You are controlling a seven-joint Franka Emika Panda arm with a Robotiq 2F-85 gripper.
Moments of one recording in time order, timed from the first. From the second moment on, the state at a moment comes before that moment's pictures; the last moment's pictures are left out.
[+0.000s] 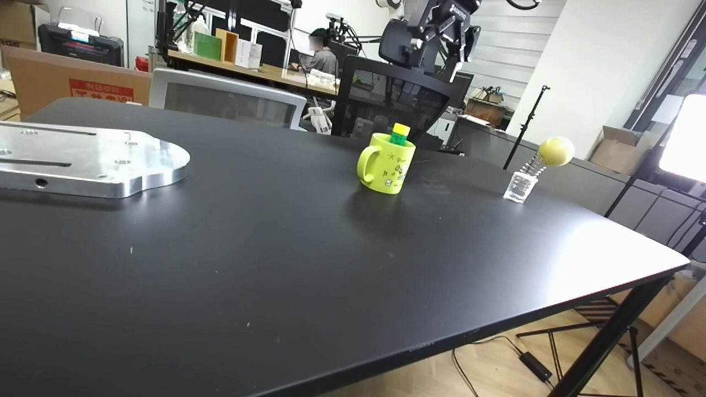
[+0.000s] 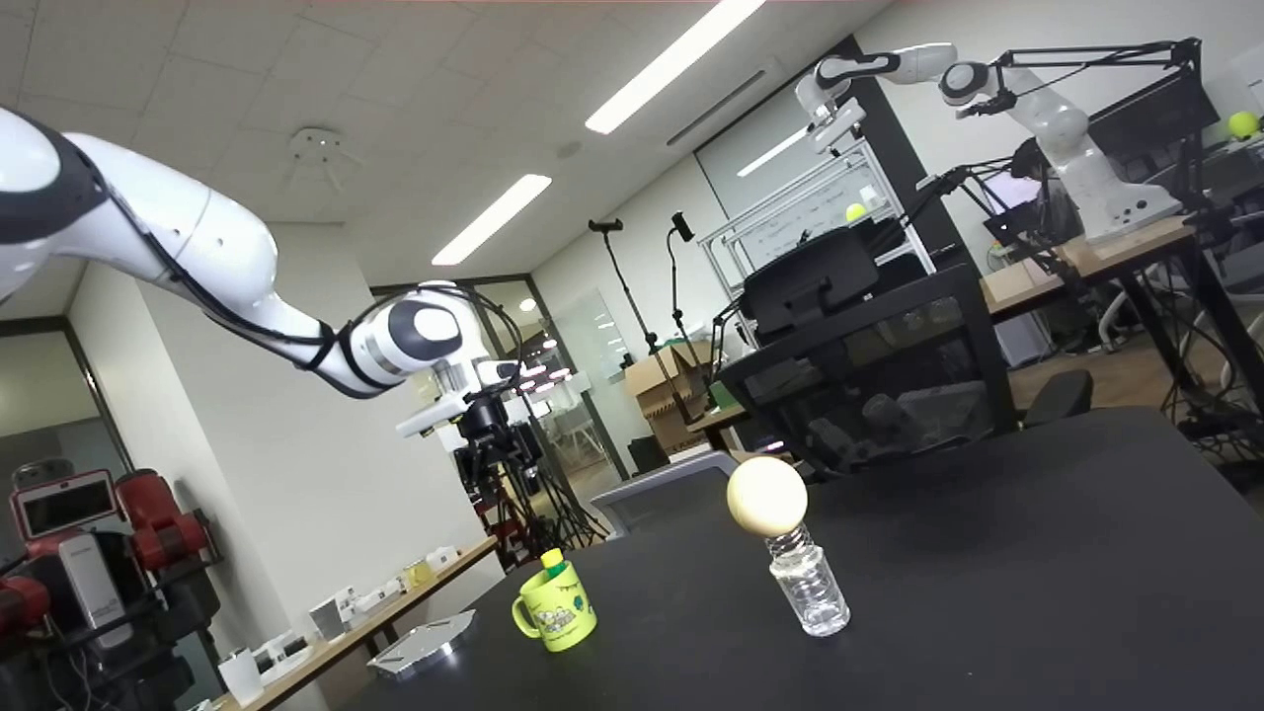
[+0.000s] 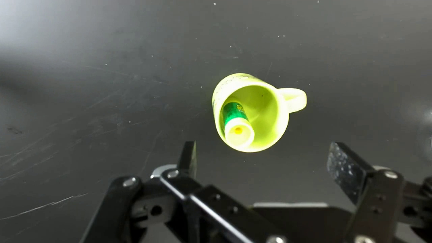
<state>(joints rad) 0.15 0.51 0.10 -1.62 0.03 2.12 0.08</state>
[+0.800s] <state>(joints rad) 0.23 0.80 0.04 -1.37 -0.04 2.10 0.16</state>
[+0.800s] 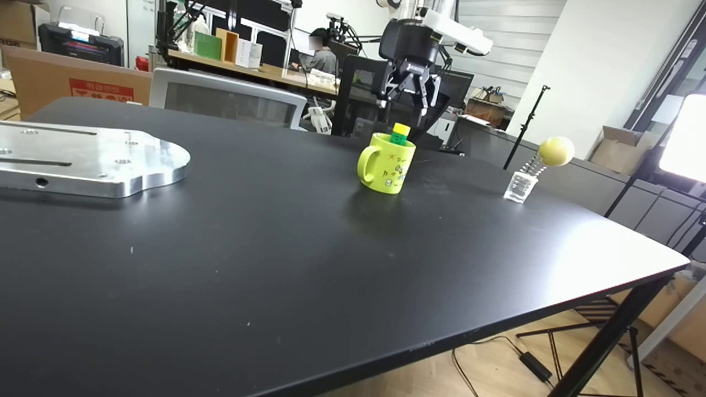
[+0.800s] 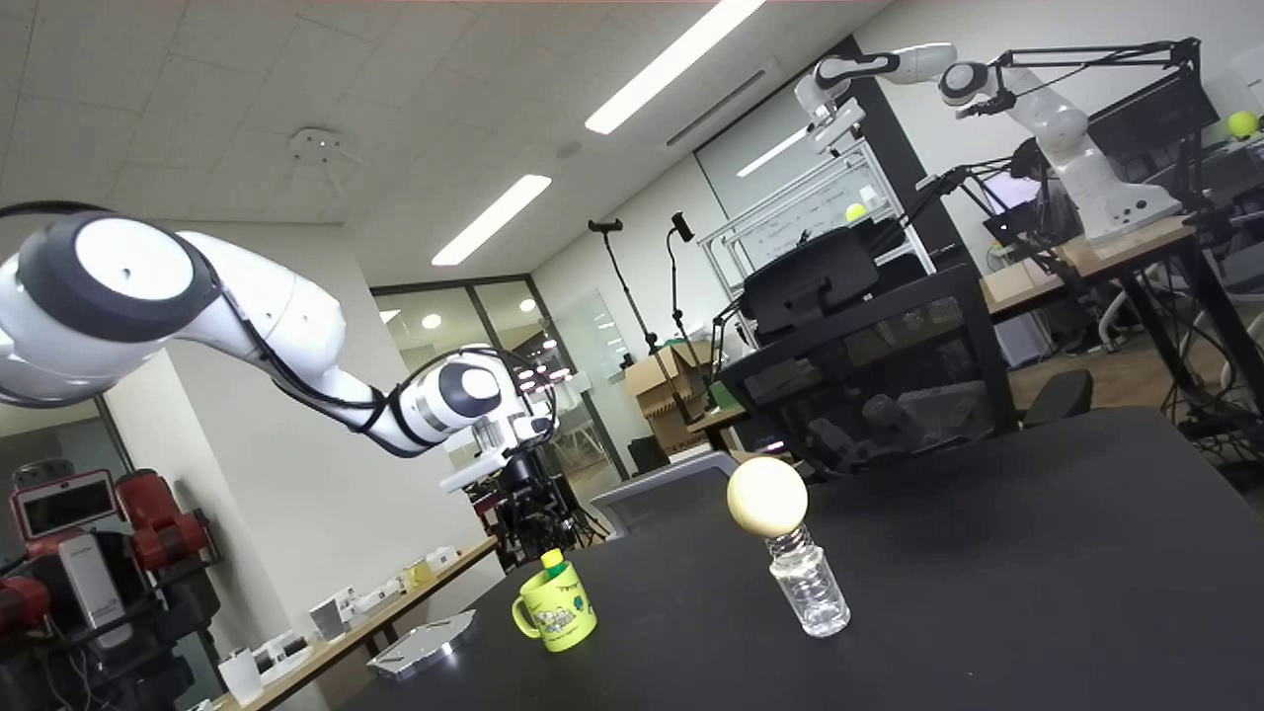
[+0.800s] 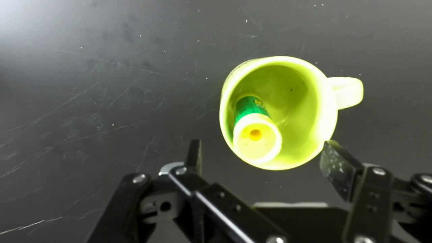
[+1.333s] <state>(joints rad) 0.23 0.84 0.02 -1.31 -0.04 1.93 0.21</state>
